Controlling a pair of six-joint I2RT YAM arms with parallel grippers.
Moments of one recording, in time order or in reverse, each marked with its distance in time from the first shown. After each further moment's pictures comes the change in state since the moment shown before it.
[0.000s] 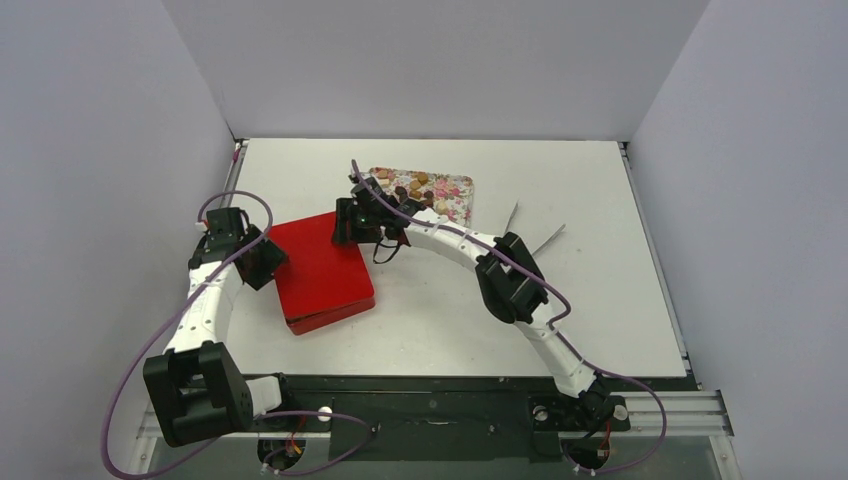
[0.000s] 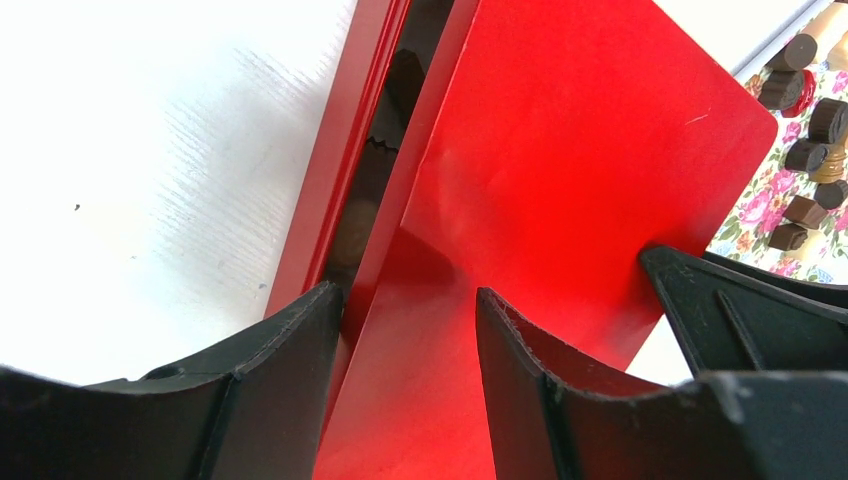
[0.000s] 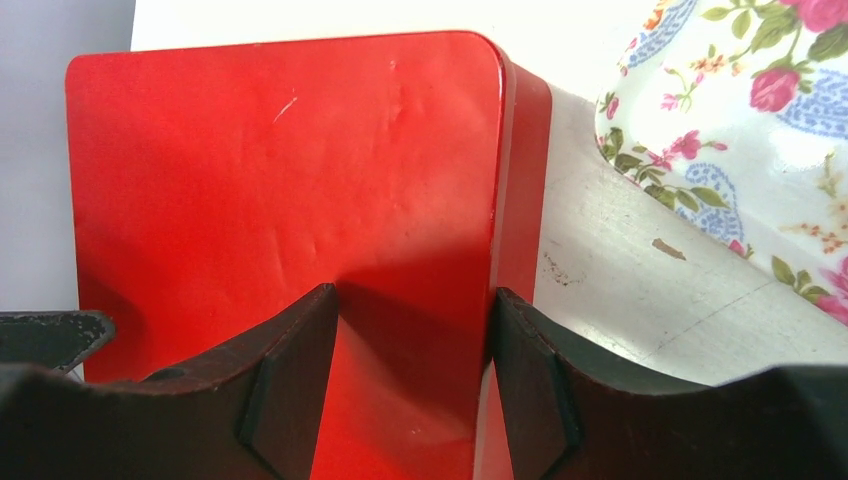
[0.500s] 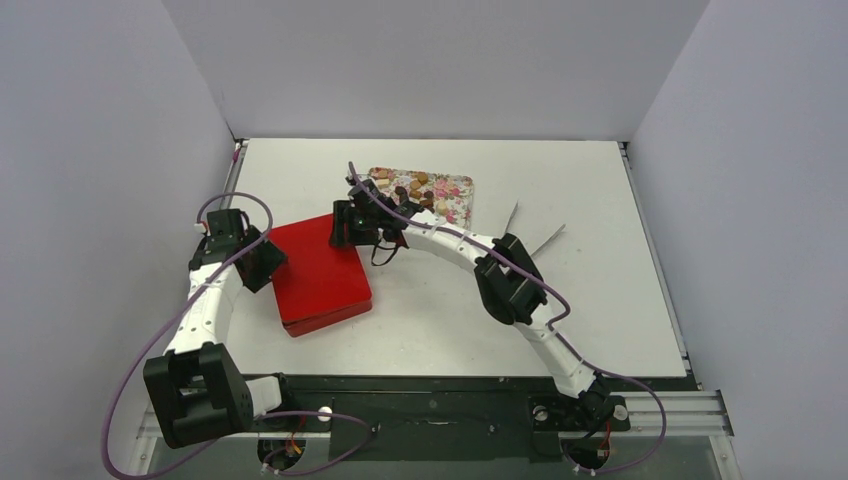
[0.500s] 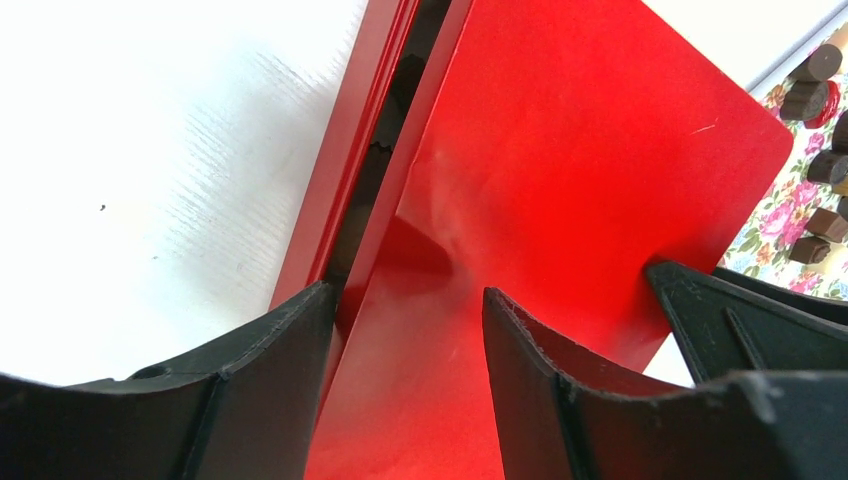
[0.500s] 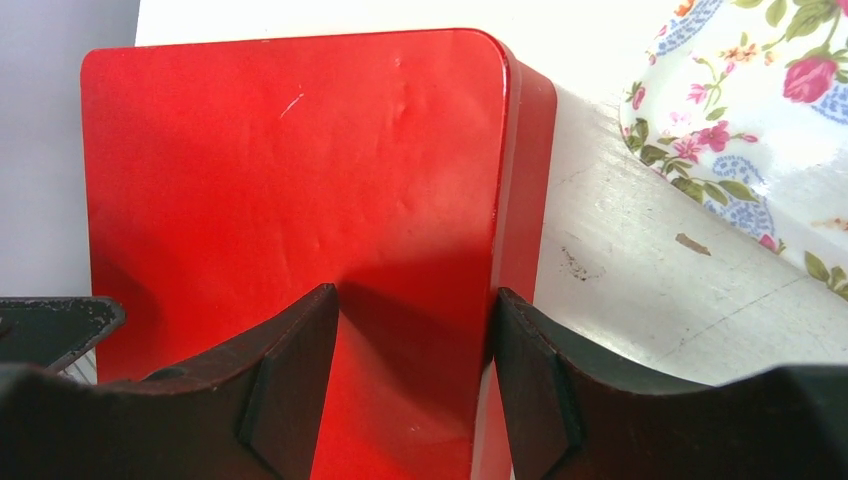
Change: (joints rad) left arm 0.002 -0.003 -0.011 0.000 -0.030 0.010; right arm 0.013 0.005 0.003 0.000 0.000 0.000
